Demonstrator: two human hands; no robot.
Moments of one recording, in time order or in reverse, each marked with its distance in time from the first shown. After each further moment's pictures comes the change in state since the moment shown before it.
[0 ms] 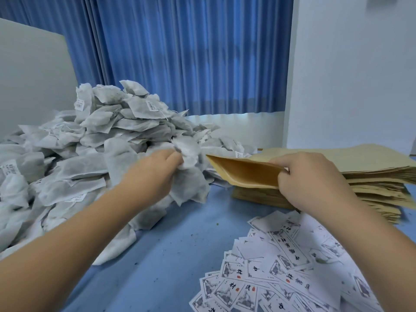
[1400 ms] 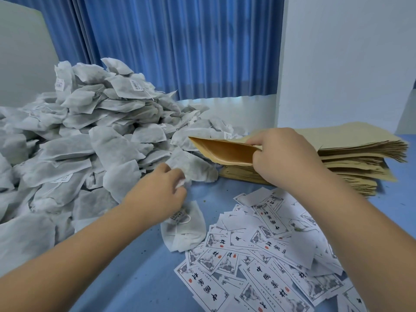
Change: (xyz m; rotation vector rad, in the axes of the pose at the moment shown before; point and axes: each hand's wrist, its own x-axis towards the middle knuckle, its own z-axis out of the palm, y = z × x) left_hand -0.036 0.060 0.024 -0.230 -0.349 -0.388; right_hand 0.000 -0.003 0.003 -0.032 -0.049 -0.060
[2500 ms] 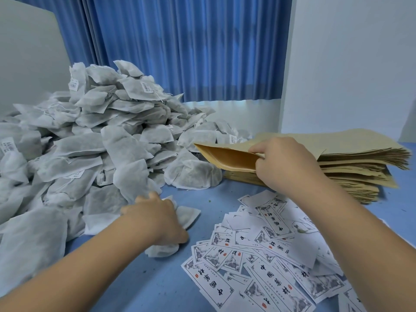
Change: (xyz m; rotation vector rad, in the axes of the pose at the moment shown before) left_hand -0.035 0.022 -0.016 0.411 -0.581 -0.341; right_hand -0.002 -0.004 0.008 -0.042 -0.015 0.000
